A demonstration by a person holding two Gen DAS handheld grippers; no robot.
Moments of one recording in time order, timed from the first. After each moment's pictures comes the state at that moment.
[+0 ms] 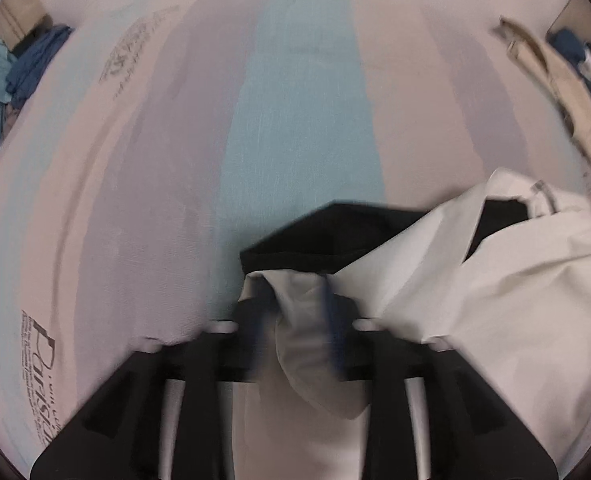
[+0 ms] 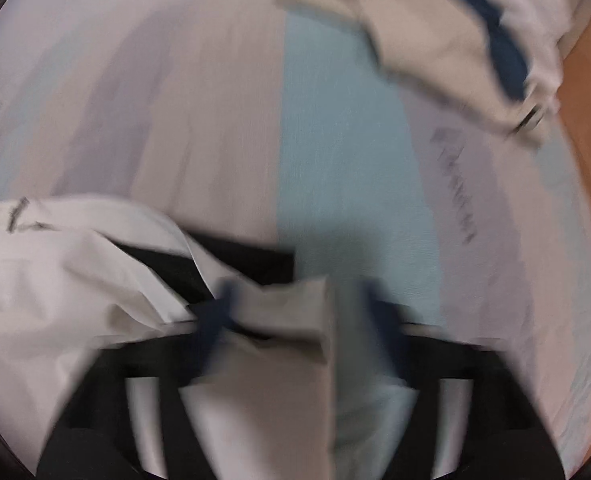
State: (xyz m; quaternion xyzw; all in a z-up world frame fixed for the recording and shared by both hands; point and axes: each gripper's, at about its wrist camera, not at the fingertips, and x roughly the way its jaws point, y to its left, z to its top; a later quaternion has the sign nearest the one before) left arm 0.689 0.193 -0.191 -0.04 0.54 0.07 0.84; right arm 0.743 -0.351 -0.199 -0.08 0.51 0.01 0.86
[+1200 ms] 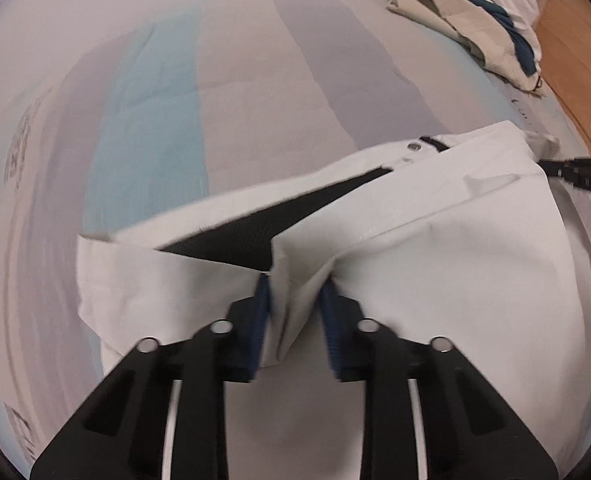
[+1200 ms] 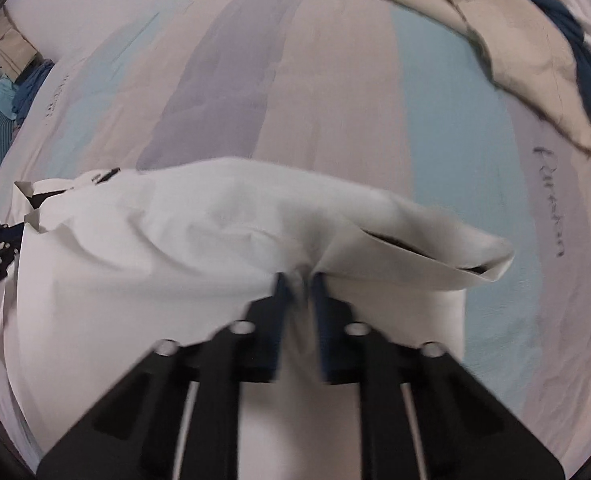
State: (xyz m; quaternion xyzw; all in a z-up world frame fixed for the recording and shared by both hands) left arm 0.706 0.078 -0.211 0.05 0.53 -0.09 0.84; right arm 0.740 -0.280 -0.215 -0.05 0.55 0.14 0.82
